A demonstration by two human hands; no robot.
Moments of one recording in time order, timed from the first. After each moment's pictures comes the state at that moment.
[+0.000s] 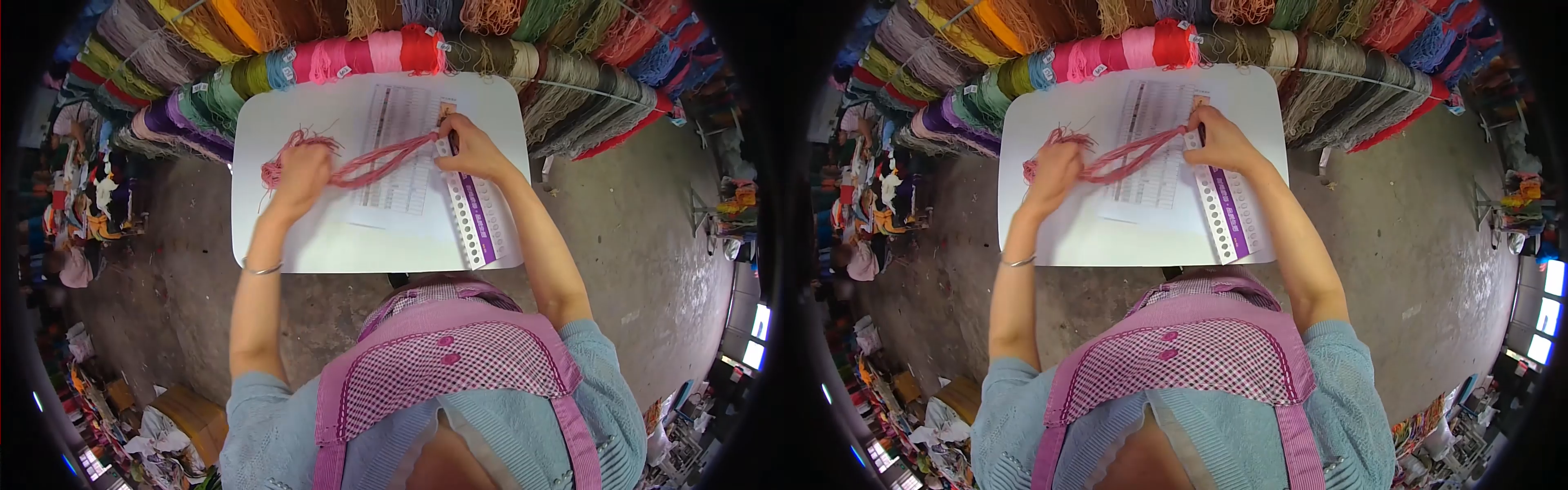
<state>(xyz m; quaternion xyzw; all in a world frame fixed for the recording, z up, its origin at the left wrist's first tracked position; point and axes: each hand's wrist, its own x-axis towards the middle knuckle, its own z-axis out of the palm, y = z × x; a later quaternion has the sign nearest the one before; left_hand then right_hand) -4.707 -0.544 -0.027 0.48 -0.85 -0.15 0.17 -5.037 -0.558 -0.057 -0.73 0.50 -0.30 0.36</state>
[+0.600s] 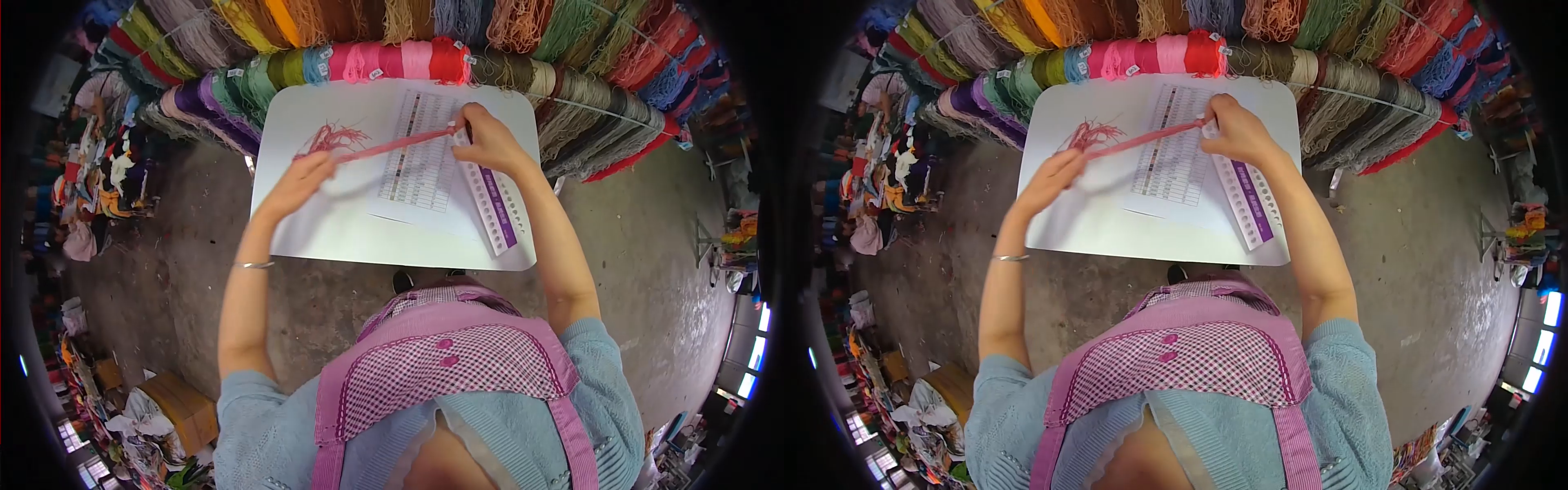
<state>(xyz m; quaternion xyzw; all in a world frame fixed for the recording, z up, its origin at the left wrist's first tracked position) -4.674 -0.514 0.007 0.51 -0.70 -0.46 0.20 -5.027 -0.568 -0.016 -0.80 0.48 -0.25 0.26</state>
